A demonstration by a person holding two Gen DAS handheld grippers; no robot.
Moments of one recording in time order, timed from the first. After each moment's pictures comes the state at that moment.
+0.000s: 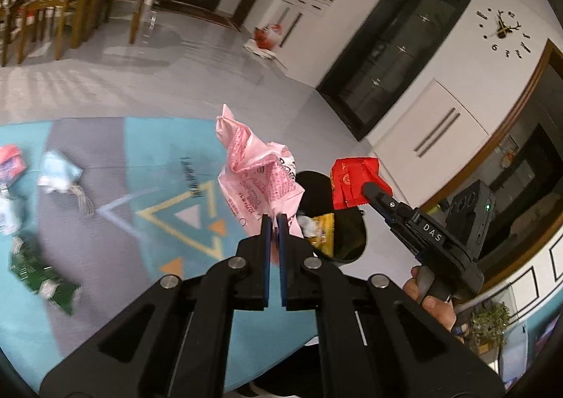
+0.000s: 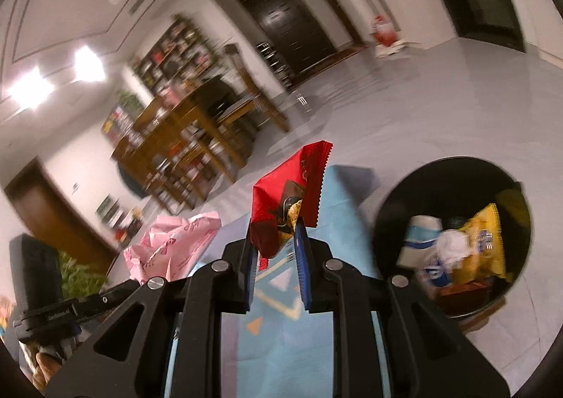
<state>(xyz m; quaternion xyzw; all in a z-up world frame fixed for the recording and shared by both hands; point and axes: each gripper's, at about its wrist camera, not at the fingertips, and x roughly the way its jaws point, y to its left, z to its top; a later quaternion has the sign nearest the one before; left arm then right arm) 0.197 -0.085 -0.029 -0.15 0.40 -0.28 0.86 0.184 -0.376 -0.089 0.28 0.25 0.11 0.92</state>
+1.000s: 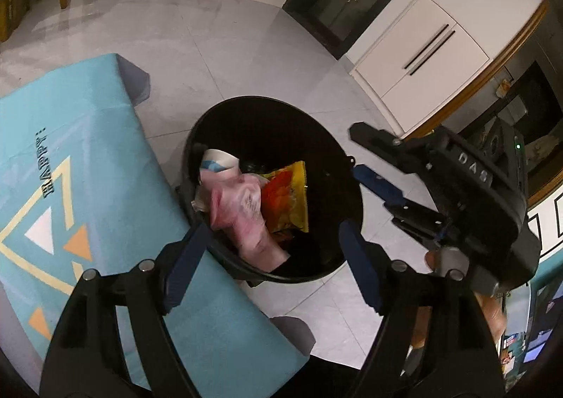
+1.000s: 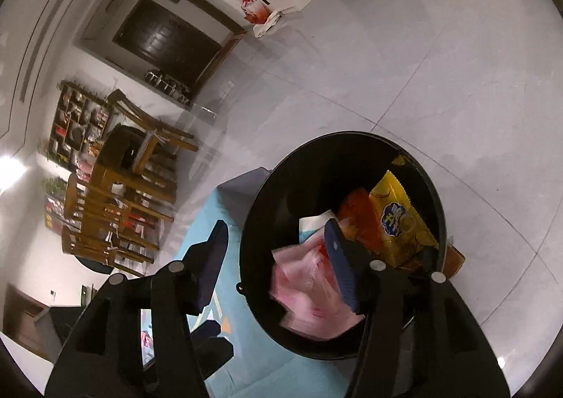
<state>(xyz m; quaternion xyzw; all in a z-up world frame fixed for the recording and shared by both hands) 0.277 -0.282 -0.123 -0.06 0.50 -0.34 0.79 0.213 -0.489 -0.149 0.44 0.32 -0.06 0.84</state>
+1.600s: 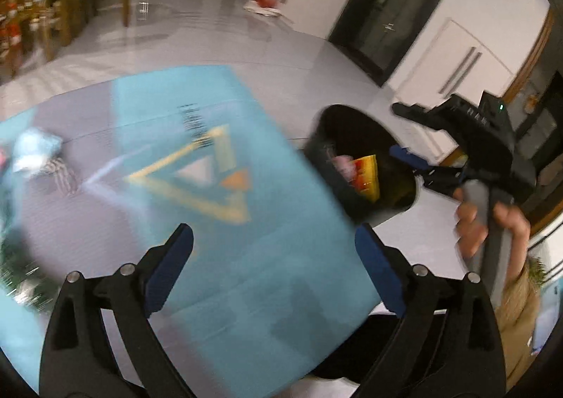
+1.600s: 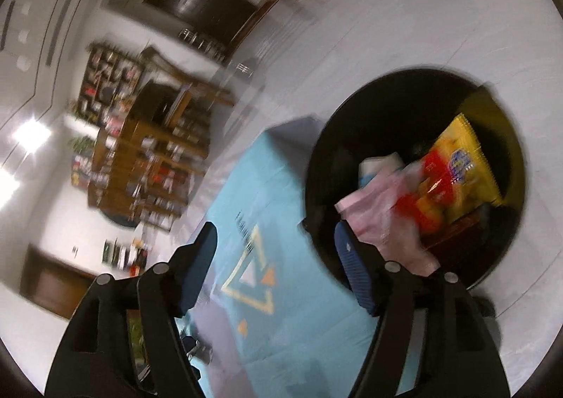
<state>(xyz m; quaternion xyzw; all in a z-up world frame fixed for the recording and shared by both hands) 0.204 -0.103 -0.109 -0.05 0.45 -0.24 0.86 0.228 -0.417 -0.138 0.43 0.37 0.06 0.82</state>
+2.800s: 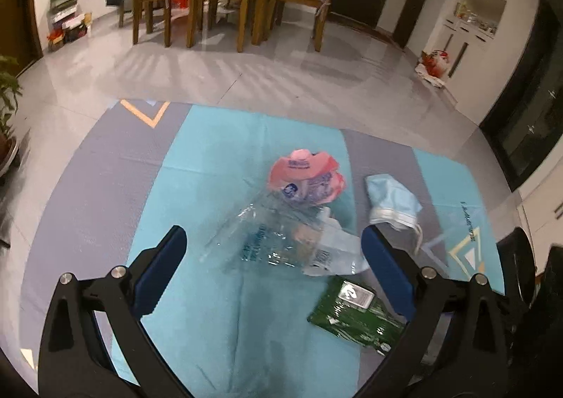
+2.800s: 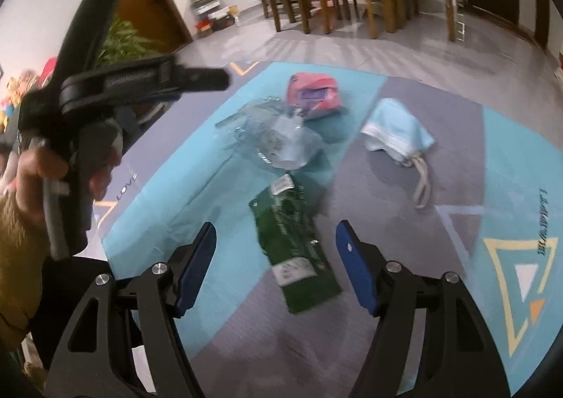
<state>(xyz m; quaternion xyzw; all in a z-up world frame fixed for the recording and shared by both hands) 0.255 0.213 -0.105 -0.13 0.43 0.07 0.89 0.235 0.005 -0.150 -0.06 0.45 0.40 0.80</state>
